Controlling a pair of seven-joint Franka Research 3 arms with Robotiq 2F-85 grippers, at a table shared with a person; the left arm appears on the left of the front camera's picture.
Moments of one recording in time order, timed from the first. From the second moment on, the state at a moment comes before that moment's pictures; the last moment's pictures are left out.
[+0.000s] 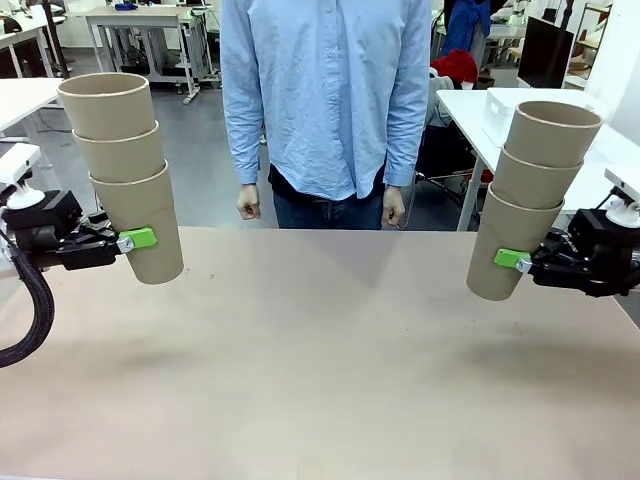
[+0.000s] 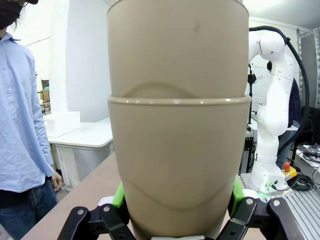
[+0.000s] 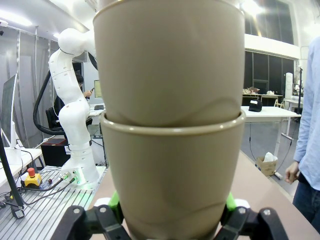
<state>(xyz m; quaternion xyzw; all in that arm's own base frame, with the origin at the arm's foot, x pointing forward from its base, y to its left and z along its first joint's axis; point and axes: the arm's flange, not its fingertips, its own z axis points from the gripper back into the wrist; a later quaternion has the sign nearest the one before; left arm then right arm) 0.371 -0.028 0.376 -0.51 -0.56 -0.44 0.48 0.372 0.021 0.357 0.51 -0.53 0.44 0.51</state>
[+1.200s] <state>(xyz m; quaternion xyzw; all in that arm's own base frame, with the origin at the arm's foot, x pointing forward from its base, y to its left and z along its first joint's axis) 0.371 -0.028 0.376 -0.51 -0.56 -0.44 0.48 0.372 0.021 0.357 0.51 -0.53 0.44 0.51</state>
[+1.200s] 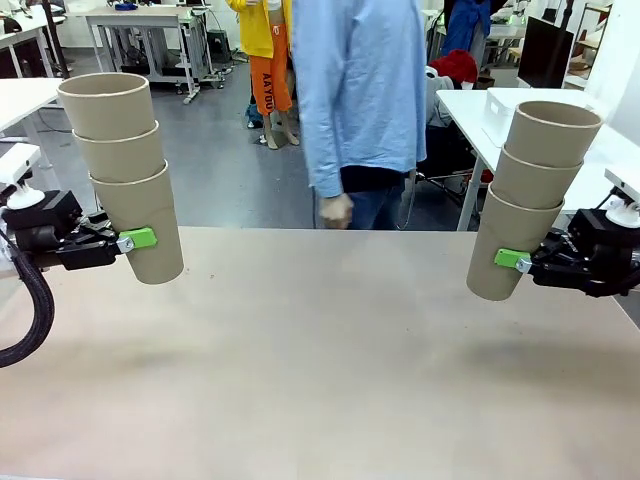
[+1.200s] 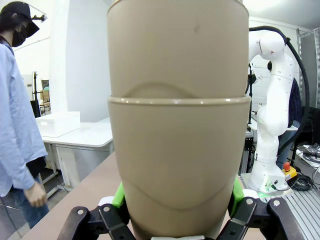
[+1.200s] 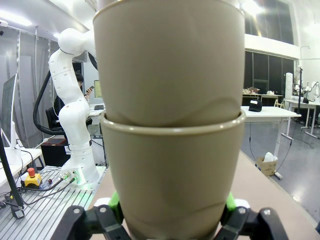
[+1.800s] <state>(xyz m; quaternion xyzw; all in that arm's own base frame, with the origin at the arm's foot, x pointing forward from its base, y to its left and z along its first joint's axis) 0.371 -0.028 0.376 -0.51 -0.56 -0.44 0.48 0.372 0.021 0.357 0.51 -0.53 0.44 0.51</state>
